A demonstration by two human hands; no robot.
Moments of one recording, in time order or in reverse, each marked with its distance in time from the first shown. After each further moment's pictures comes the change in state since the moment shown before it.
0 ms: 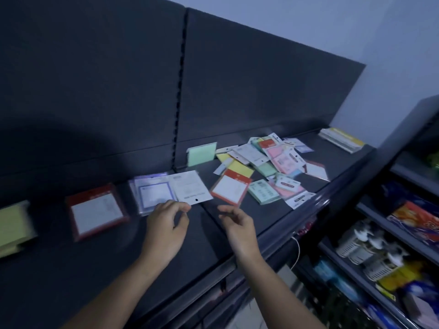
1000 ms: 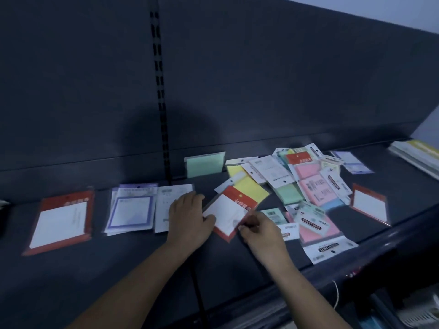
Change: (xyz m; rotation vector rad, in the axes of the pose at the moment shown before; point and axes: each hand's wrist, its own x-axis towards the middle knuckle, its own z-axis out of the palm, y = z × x) left_hand 0.096 0.016 0.135 0.556 -0.094 -0.225; right_hand 0.147 0.014 -0.099 -0.359 -0.282 -0.115
